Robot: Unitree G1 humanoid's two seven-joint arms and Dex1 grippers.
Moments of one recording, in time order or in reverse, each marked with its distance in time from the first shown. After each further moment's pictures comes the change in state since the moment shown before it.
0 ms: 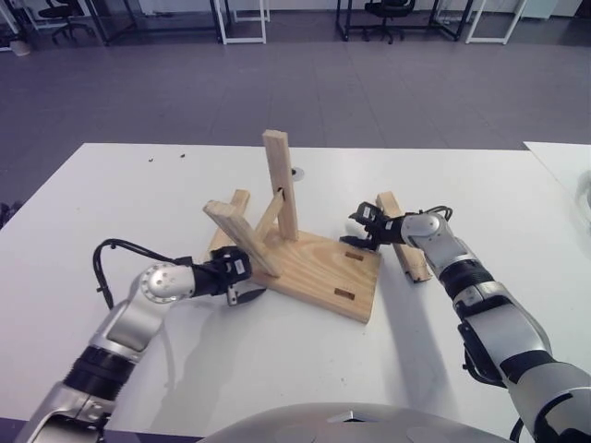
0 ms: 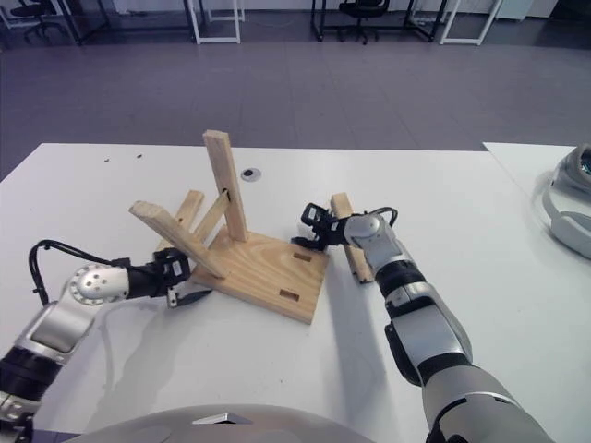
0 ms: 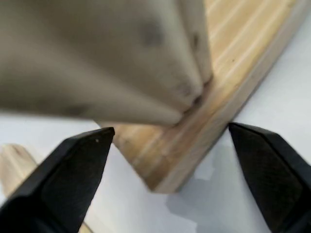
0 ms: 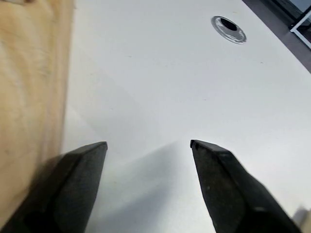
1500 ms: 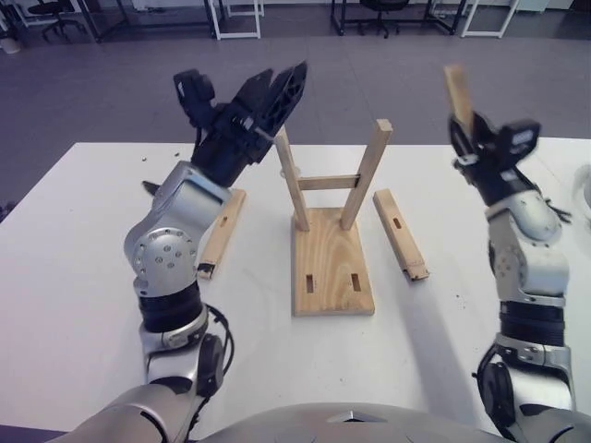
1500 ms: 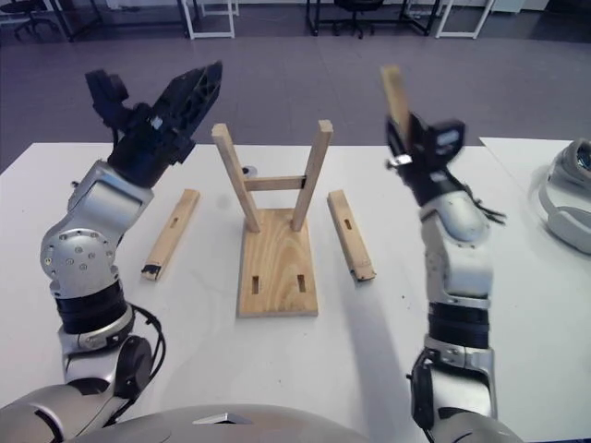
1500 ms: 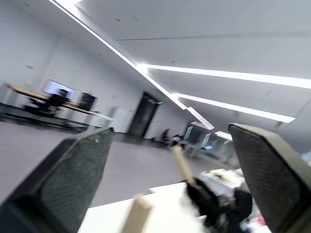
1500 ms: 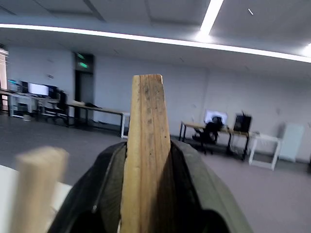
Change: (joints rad) left arm -0.484 -0.590 0.533 -0.388 -1.299 0.682 0.669; right arm 0.254 0.028 -0.367 -1.160 0.322 0.245 -0.555
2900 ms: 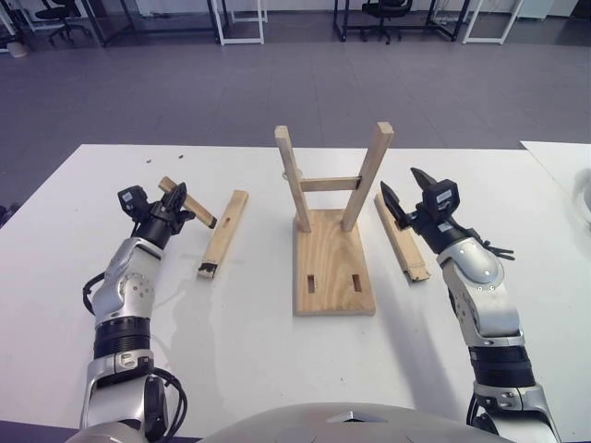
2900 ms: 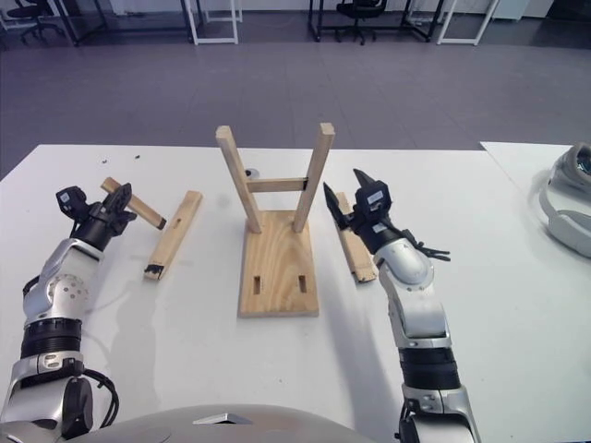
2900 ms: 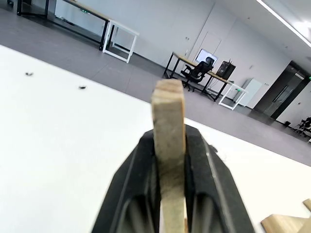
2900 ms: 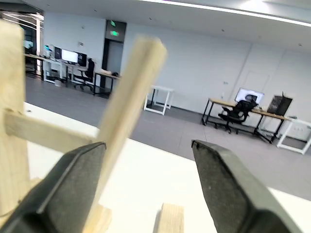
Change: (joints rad) left arm 0.336 0.311 0.097 0.754 0.449 -0.510 -0.267; right arm 0.294 0.050 0.022 0.173 -0.068 -0.075 -0.013
